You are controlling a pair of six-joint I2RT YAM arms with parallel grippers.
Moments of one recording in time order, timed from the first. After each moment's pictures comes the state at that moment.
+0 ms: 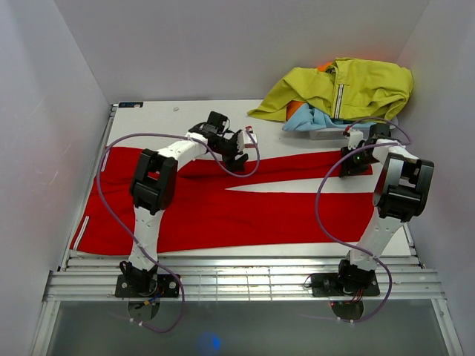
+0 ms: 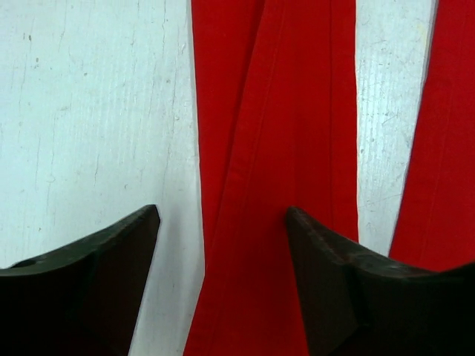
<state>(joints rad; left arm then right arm) -0.45 2.18 1.67 -0.44 0.68 0.85 -0.25 1.95 1.32 -0.59 -0.39 -0.47</state>
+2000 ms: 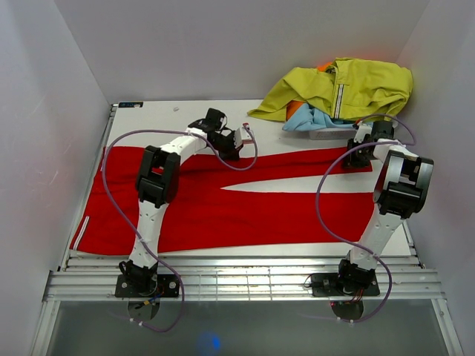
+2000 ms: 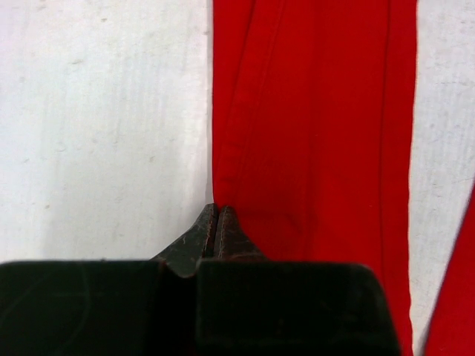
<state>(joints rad) -0.41 2.31 1.83 -0.55 0.65 0.88 -0.27 2.01 1.35 -0.43 -0.38 -0.22</state>
